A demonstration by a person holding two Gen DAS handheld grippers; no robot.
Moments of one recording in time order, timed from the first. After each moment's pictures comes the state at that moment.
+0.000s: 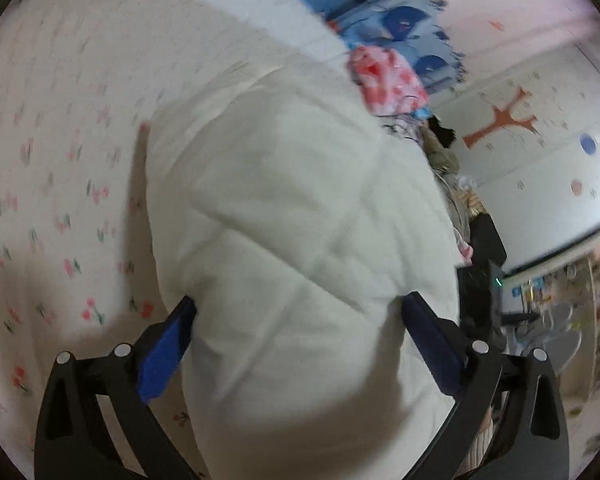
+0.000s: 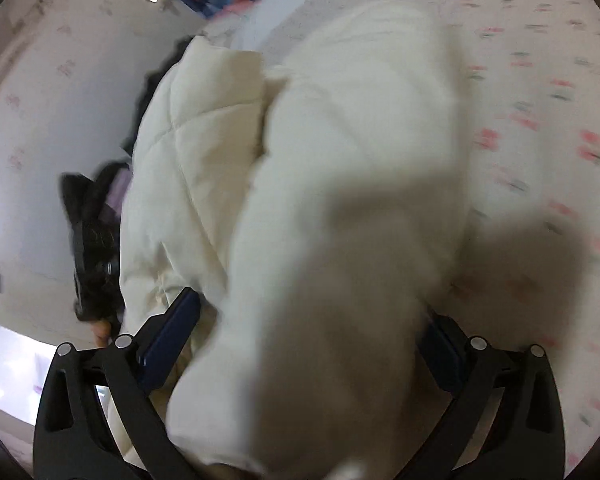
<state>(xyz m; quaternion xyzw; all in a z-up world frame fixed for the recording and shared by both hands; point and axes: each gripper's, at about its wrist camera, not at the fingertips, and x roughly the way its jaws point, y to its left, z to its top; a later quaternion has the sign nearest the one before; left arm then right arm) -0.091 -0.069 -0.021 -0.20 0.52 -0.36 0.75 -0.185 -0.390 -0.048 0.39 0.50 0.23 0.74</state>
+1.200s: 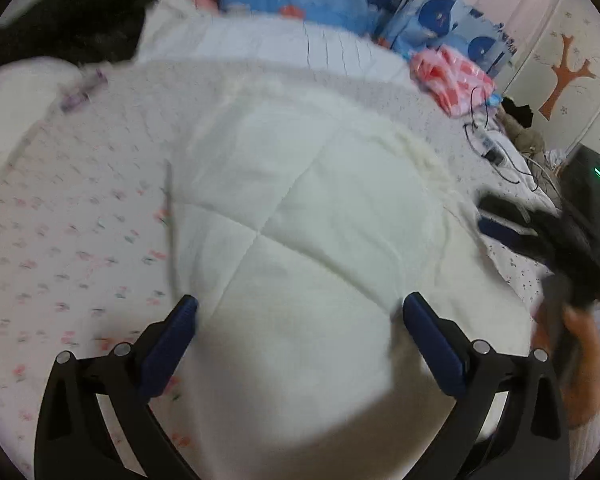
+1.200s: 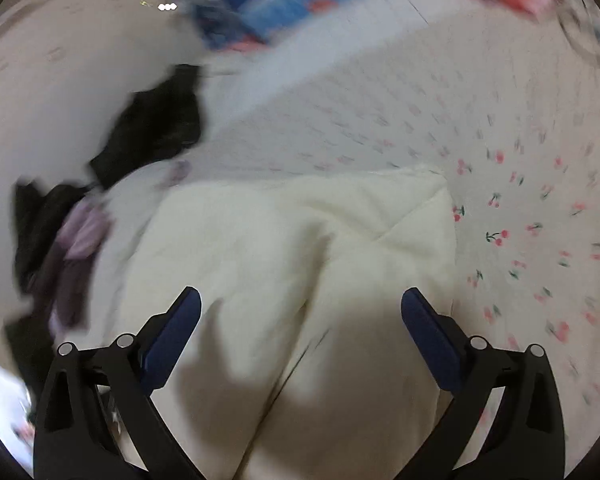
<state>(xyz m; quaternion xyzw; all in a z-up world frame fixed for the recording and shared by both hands) -0.118 -0.054 0.009 -0.01 0.46 -0.21 0.86 -0.175 -0.310 0.024 0.20 0.45 0.15 0.85</state>
